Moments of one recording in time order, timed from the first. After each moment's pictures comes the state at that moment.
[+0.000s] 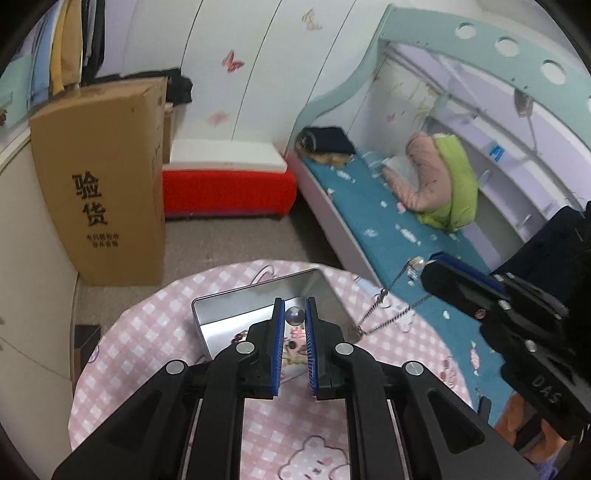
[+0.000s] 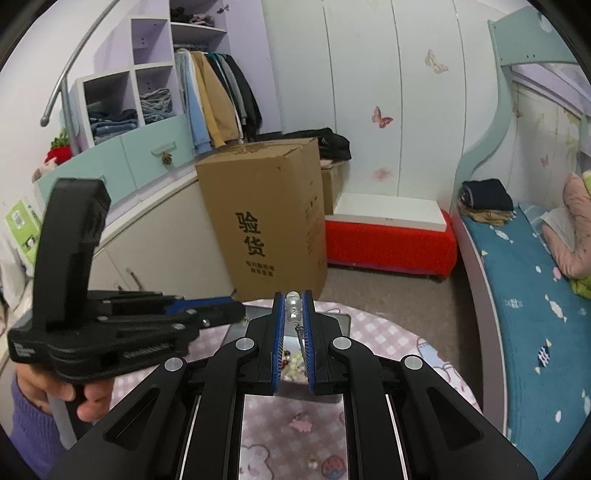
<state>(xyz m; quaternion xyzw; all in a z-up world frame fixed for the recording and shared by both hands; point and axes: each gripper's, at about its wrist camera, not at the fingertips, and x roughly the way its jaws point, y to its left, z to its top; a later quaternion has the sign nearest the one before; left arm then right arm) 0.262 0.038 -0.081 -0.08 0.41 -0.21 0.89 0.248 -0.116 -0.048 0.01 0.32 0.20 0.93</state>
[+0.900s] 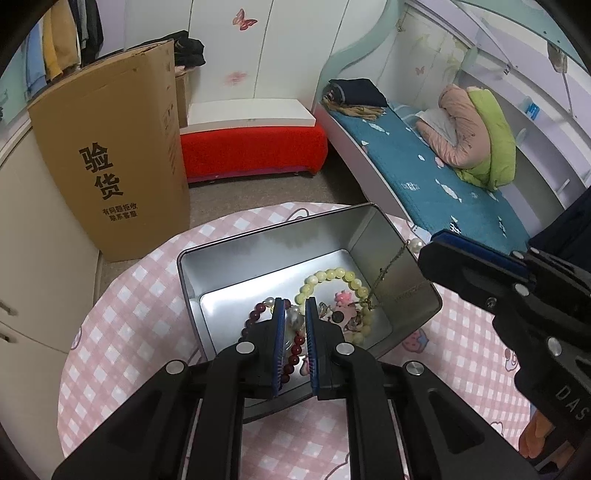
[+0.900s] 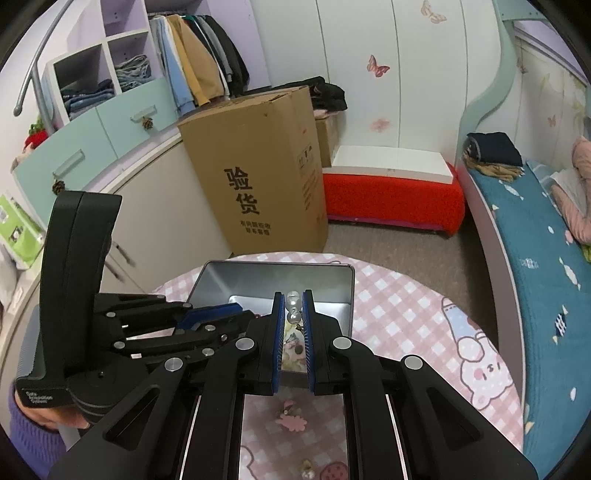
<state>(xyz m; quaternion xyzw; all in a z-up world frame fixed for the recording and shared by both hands) 0.287 0.018 -0.151 -0.02 0.48 -0.16 0.87 0.284 -0.106 -0.122 0.02 0.39 0.20 0.90</state>
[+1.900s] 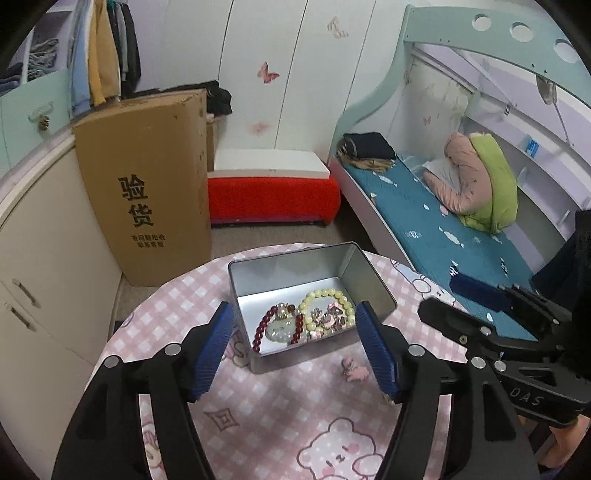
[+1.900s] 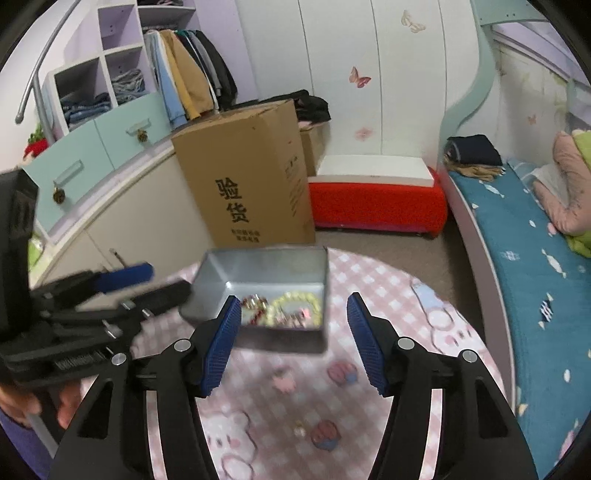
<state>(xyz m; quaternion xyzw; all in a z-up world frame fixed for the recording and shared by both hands) 0.209 0.033 -0.094 -0.04 0.38 -0.11 0.92 0.224 -0.139 -0.110 0.03 0.37 0.17 0.91</state>
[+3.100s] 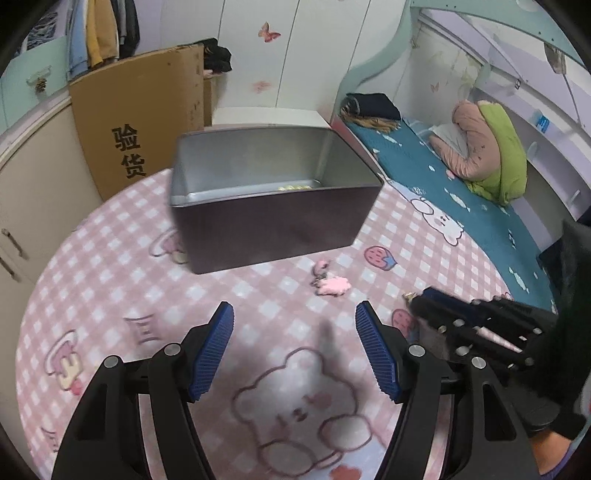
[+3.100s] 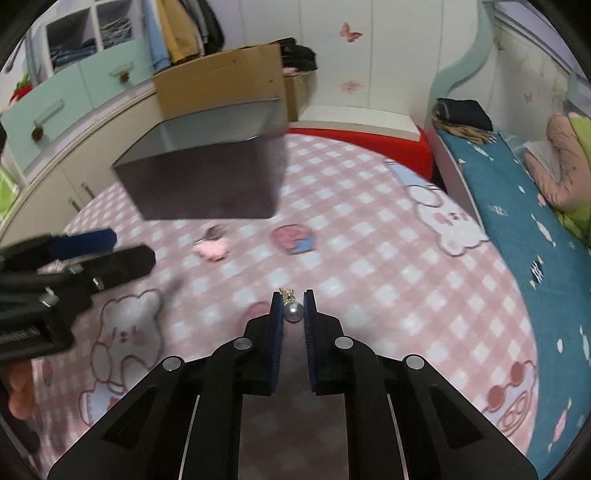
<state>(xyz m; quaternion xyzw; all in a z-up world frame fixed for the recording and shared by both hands) 0.185 -0.019 -0.180 -0.04 0.44 -0.10 0.89 0.197 -0.179 -0.209 -0.01 0.43 0.14 0.89</state>
